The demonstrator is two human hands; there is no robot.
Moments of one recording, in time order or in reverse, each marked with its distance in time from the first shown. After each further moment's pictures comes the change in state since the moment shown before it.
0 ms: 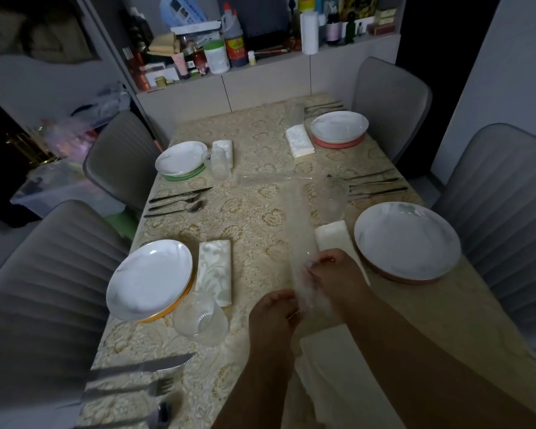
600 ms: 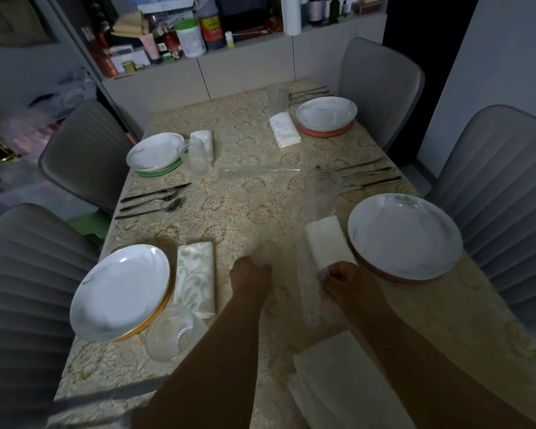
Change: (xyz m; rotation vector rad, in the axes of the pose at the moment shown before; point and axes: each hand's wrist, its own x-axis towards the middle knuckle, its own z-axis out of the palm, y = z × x) left_hand 0.169 0.002 0.008 1.291 0.136 0.251; right_hand 0.017 0.031 -0.031 -0.404 0.050 -0.173
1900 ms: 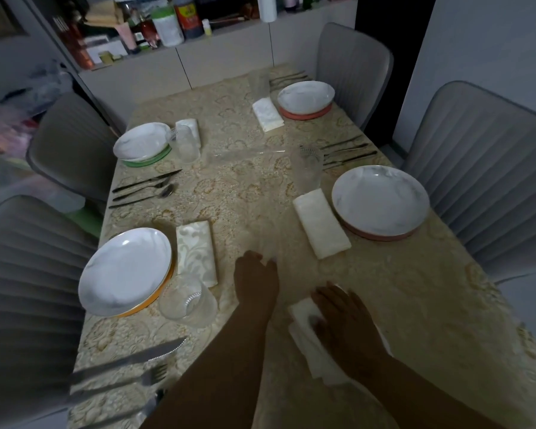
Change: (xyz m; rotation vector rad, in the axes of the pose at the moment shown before) left_hand -0.092 -0.020 -0.008 -0.148 0.087 0.127; right_hand -0.097 0.095 0.037 -0.780 -0.032 -0.357
